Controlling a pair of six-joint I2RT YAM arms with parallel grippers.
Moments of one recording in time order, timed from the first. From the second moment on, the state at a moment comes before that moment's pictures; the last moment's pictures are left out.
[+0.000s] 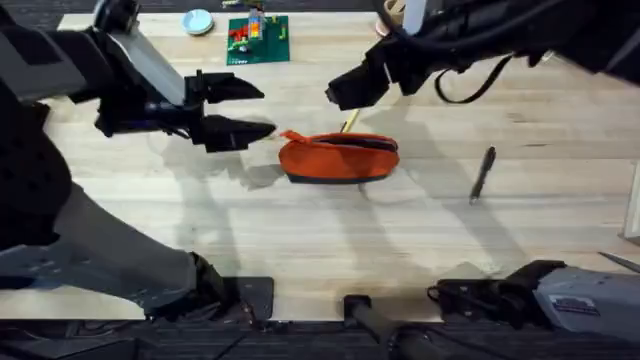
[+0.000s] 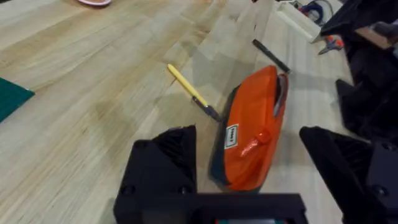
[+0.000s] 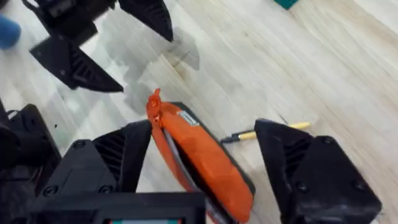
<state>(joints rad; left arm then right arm) 0.37 1.79 1.09 -1.28 1.33 1.62 0.46 1.43 1.26 -0.64 -0.45 -0.16</state>
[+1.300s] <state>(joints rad) -0.07 1.08 1.31 -1.35 0.58 0.67 0.42 1.43 1.49 -1.33 -0.42 -0.53</state>
